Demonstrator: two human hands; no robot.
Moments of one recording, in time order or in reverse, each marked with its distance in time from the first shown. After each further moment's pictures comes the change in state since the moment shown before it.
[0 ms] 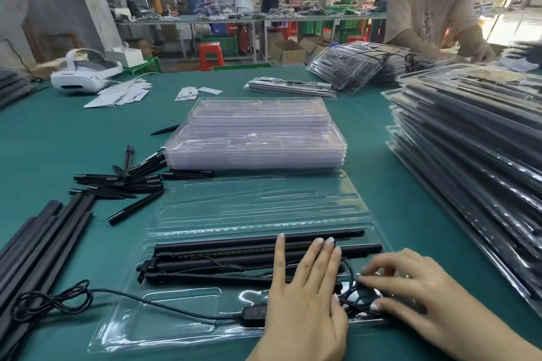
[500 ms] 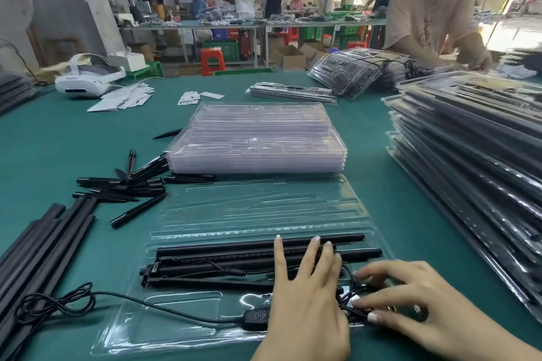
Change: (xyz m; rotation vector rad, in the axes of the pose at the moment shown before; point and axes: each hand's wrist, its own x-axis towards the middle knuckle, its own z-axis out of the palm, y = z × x) left_hand 0.002 0.000 -0.002 0.140 0.136 -0.014; right_hand 0.008 -0.013 -0.009 0.114 -0.052 0.028
